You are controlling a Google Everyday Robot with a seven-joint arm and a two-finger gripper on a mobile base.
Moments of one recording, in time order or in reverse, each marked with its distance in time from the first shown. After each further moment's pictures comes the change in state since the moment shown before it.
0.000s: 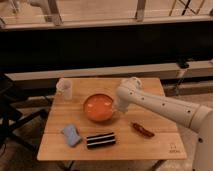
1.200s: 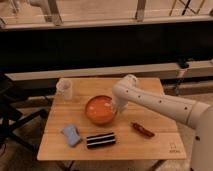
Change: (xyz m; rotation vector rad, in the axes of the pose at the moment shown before) arm 0.001 0.012 -0.019 -0.043 -0.018 -0.049
